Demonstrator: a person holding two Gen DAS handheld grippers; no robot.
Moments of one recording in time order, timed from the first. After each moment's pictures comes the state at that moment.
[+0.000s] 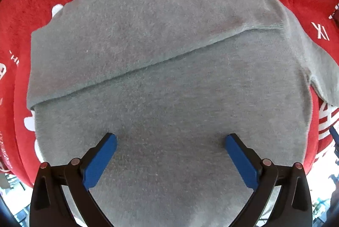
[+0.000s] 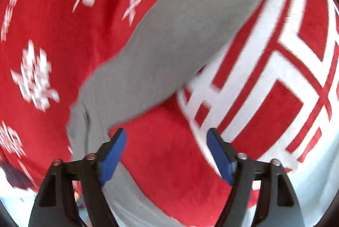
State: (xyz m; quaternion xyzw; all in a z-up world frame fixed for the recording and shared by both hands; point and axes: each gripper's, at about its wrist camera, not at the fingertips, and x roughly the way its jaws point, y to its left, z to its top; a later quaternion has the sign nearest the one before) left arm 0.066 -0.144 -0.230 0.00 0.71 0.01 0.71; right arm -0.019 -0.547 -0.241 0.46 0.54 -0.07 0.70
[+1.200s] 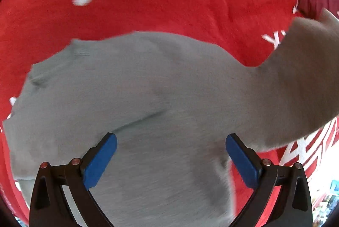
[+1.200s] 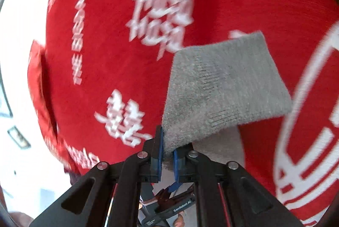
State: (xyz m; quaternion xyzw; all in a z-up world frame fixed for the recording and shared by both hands) left arm 0.141 -0.263 -0.219 0.04 0.61 -0.08 0.78; right arm 0.094 -0.560 -0.171 0.57 0.38 0.14 0.72
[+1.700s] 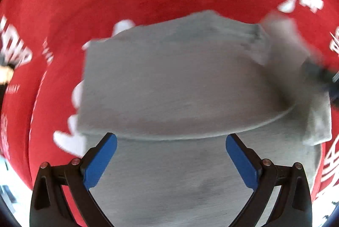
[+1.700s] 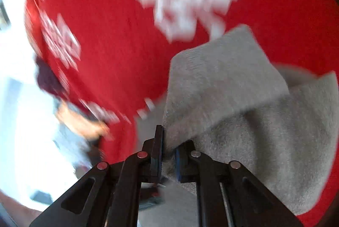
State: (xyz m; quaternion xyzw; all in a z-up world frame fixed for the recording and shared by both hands) left arm 0.080 -0.017 -0.212 -0.06 0.62 0.11 0.78; right arm 0.162 -0.217 -0.195 0.24 0.58 0.32 0.71
